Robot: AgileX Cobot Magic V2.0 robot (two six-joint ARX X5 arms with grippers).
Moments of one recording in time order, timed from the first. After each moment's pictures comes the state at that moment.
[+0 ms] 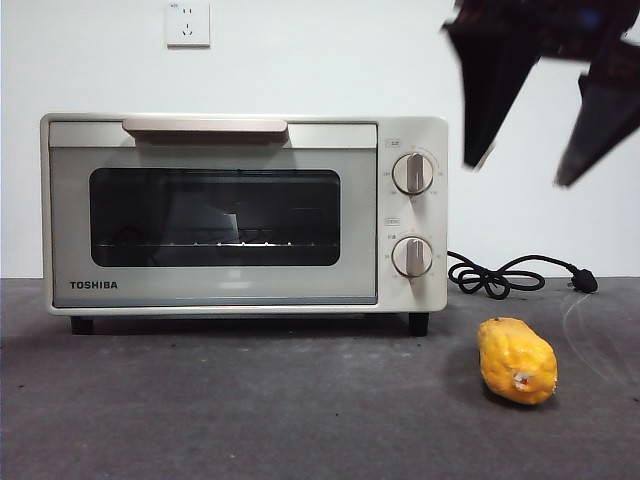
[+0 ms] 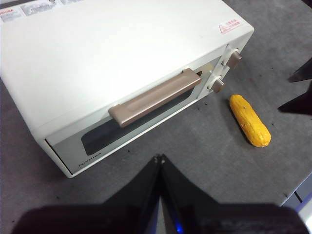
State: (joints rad) left arm -0.19 1.03 1.38 -1.06 0.37 0.15; right arm 0.53 1.36 1.16 -0.94 -0.02 0.11
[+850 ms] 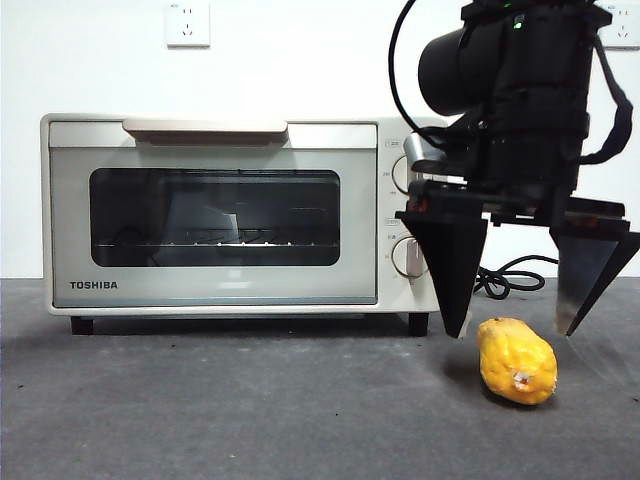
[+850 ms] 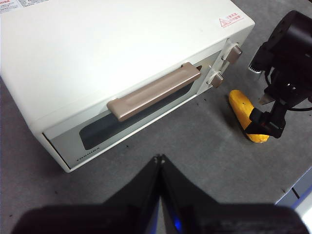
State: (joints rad) left arm -0.19 1.03 1.38 -1.08 0.37 0.15; right arm 0.54 1.70 1.16 -0.91 -0.03 0.12
